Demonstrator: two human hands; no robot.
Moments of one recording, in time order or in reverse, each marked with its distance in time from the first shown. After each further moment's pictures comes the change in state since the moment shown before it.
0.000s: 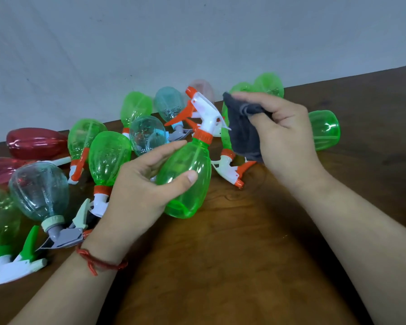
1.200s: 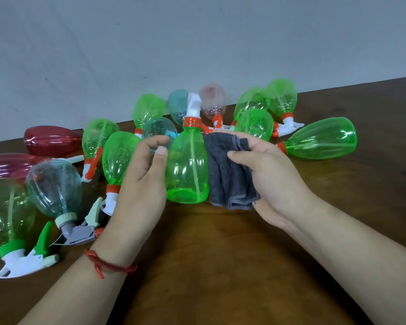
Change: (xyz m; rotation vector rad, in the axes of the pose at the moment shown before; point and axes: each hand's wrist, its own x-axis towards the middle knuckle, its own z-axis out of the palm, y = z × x) left_hand 0.006 0.000 -0.003 0.027 0.263 -0.187; right_hand -0.038 -0.008 0.038 0.595 -0.223 0.594
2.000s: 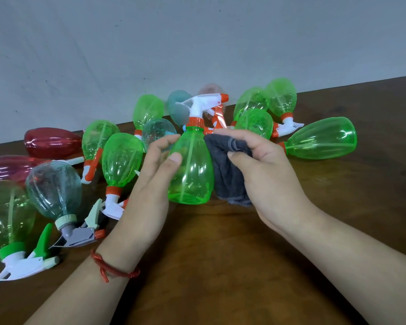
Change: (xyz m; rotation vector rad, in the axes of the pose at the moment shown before) left_hand -0.008 -0.005 0.003 -0.216 -0.244 -0.004; right_hand -0.002 0.006 -0.002 -0.367 0.066 -0.300
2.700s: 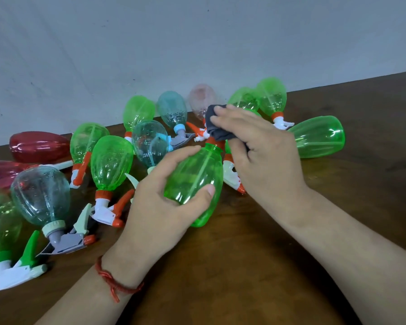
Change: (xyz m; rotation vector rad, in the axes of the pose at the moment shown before) left_hand -0.016 0.005 0.023 0.309 -0.019 0.265; right_hand 0.027 0.002 -0.023 -0.818 0.119 -0.747
